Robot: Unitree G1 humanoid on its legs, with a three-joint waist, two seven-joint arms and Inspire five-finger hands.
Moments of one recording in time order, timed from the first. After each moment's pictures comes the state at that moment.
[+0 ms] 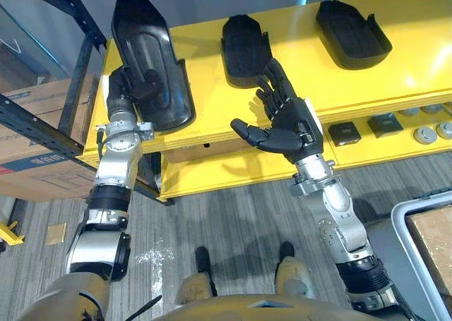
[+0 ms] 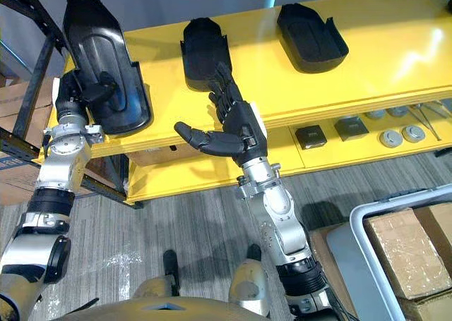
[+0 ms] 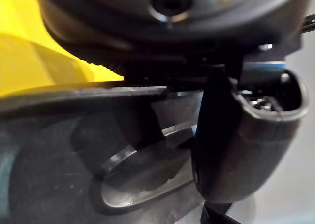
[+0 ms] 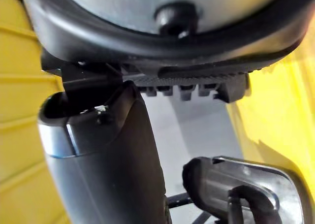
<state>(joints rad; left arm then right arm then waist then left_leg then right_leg) -0.64 0.42 0.05 0.46 -0.21 0.09 0.30 -0.13 -0.24 0.21 -0.21 0.45 -0.15 0.12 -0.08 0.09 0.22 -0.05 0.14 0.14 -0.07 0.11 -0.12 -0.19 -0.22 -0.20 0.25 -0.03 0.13</state>
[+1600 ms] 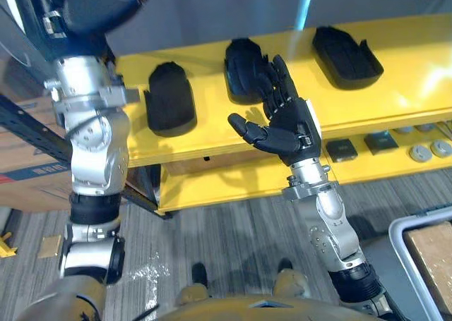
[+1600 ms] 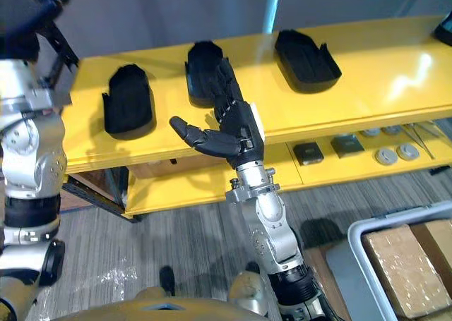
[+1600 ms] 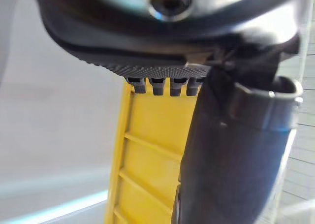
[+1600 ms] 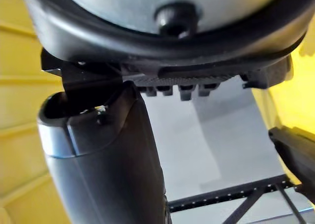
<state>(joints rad) -0.45 0.41 0.09 -0.29 -0.41 -0.28 0.24 -0.08 -0.19 0.27 -0.23 0.39 -0.20 0.02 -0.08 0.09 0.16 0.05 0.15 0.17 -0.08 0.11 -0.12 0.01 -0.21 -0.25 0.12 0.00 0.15</state>
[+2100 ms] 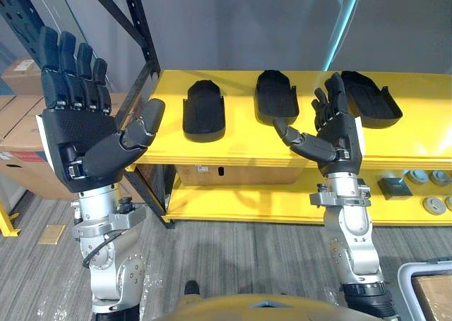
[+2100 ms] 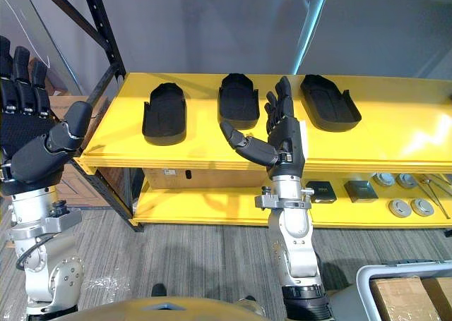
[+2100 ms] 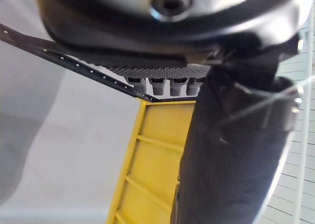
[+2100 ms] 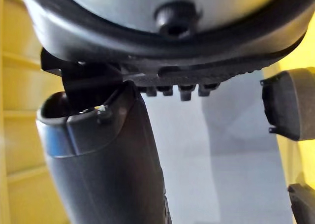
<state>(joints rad) 0.20 0.08 0.11 -0.52 -0.46 -0.45 -0.02 0.05 -0.15 0.03 -0.23 0.25 -0.25 -0.05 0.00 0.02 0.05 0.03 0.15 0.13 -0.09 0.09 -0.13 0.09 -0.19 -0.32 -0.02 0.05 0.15</state>
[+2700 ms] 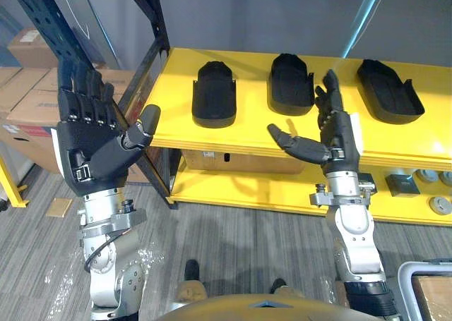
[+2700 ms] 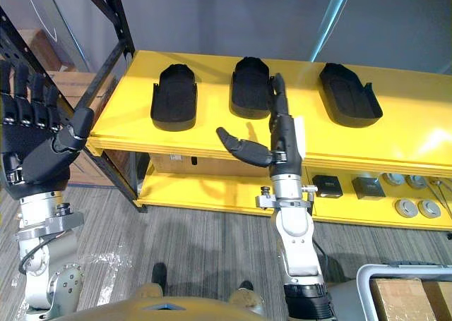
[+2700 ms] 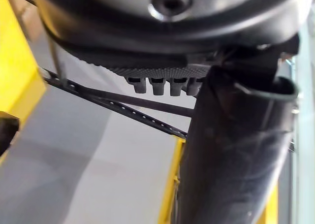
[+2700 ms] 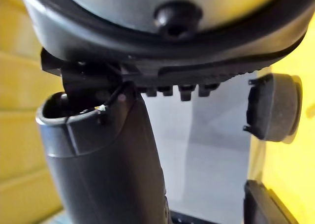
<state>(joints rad) 0.25 0.07 0.11 -0.48 -0.50 -0.34 0.06 0.03 -0.17 0.04 -0.23 -0.07 -0.25 -0.06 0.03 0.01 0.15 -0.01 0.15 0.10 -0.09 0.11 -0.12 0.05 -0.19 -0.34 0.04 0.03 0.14</state>
